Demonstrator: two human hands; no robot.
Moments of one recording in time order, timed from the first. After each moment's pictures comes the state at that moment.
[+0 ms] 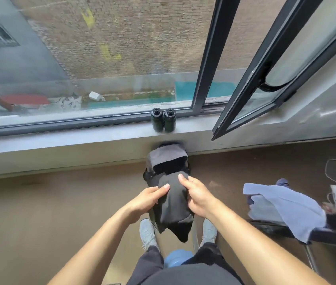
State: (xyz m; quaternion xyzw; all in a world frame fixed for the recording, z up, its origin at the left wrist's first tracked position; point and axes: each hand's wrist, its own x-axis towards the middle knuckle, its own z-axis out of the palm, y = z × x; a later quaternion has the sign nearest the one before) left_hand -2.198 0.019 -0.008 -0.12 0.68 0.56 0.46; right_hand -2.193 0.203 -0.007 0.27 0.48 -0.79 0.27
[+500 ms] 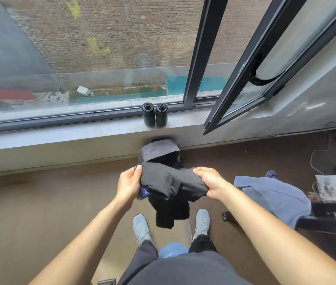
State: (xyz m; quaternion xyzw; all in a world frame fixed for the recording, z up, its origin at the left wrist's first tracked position) left_hand -2.220 0.015 -0.030 -0.24 0.76 0.57 0.18; right_hand -2.213 0.268 -0.034 0.39 0.59 -0.66 0.25
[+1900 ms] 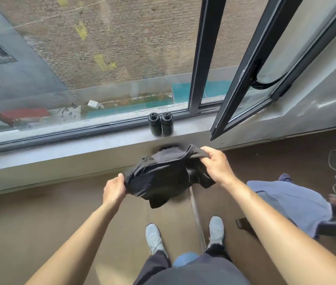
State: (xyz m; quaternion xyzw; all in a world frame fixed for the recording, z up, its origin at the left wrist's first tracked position) left_hand -2.254 -0.056 -0.053 -0.35 0.80 0.45 0.20; right_hand -2.250 0.274 0.022 0.10 0.85 -0.52 0.07
